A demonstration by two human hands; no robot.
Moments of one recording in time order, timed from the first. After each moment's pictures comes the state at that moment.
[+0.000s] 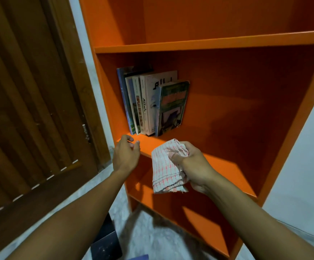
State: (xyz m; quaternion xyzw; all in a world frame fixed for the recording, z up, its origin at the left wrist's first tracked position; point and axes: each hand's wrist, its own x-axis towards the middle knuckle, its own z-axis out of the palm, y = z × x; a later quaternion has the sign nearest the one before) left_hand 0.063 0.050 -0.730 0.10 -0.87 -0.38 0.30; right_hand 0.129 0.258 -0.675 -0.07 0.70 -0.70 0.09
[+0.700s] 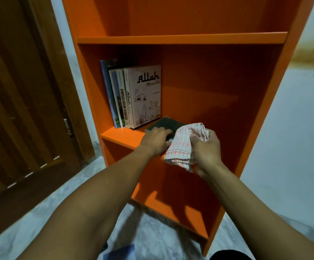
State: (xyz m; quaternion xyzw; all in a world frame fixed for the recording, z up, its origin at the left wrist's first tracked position) left_hand 0.023 0.156 -0.706 -0.20 -0.97 -0.08 0.13; right_hand 0.135 0.302 -0.668 0.09 0.63 -0.76 -0.12
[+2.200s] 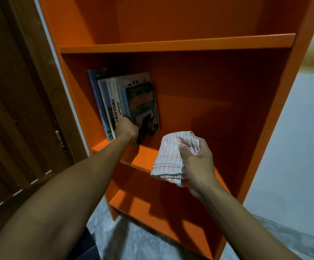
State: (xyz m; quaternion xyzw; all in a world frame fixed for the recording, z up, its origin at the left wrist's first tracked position) left_hand -0.031 0.106 -0.662 0.12 -0.89 -0.39 0.18; right_hand 0.117 0.294 -0.677 0.03 0.62 -0.77 -0.13
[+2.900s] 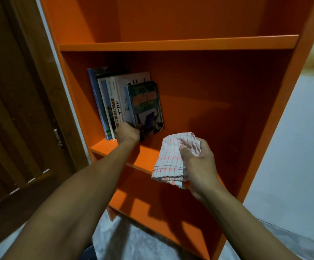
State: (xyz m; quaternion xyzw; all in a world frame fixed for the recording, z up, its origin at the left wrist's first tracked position) left_hand -0.031 0.117 -0.681 0.18 -0.85 -0.45 0.20; right_hand 0.118 0.301 -0.678 0.02 0.63 -0.77 -0.11
